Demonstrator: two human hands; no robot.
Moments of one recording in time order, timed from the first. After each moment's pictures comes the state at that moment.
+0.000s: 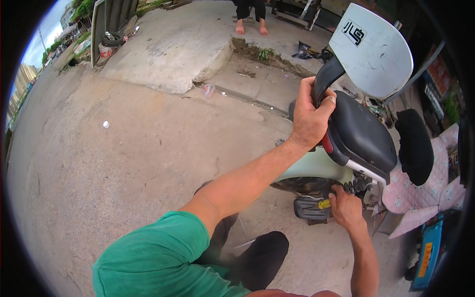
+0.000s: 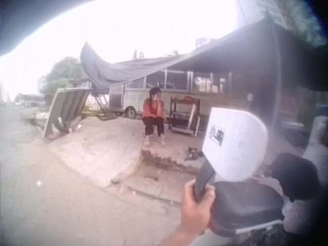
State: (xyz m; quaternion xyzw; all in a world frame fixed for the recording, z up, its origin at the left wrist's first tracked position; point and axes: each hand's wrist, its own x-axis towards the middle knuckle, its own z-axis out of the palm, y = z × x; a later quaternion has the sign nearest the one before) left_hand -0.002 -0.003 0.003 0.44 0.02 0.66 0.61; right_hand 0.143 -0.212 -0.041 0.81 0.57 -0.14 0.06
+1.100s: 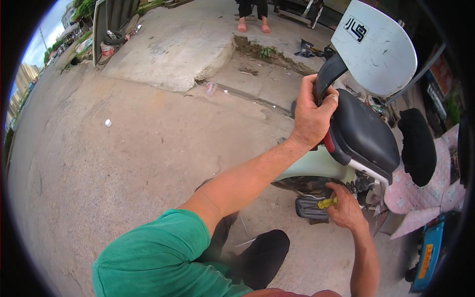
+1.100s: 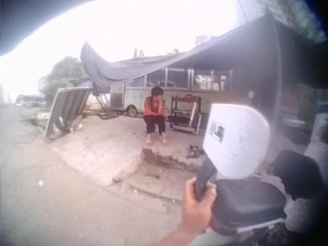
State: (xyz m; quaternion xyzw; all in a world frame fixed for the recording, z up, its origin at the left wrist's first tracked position) left_hand -0.001 -0.003 0.003 0.44 0.01 0.66 0.61; right_hand 0.155 -0.219 -0.052 0.69 0.70 -0.12 -0.11
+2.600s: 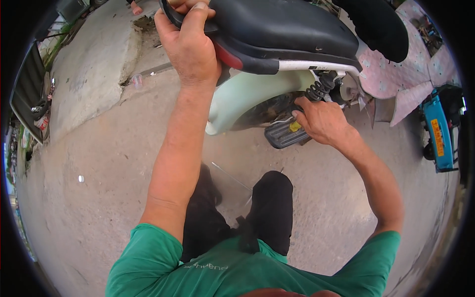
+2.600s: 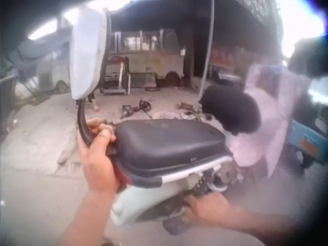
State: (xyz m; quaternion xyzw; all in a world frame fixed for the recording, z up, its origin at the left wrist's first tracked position) left_hand 0.007 -0.003 -0.002 0.44 0.03 0.69 0.58; right_hand 0.154 -0.220 -0.045 0.81 0.55 -0.15 0.09
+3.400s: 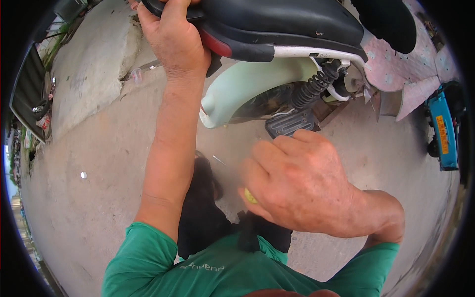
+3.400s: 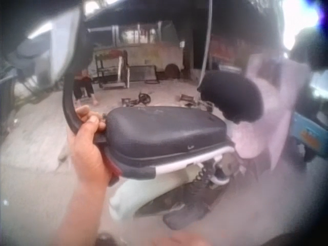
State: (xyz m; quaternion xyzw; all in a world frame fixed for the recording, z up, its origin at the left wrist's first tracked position) left_hand 0.014 -0.014 0.000 0.42 0.00 0.67 0.61; right_hand 0.036 -0.251 0.022 0.61 0.77 0.02 -0.16
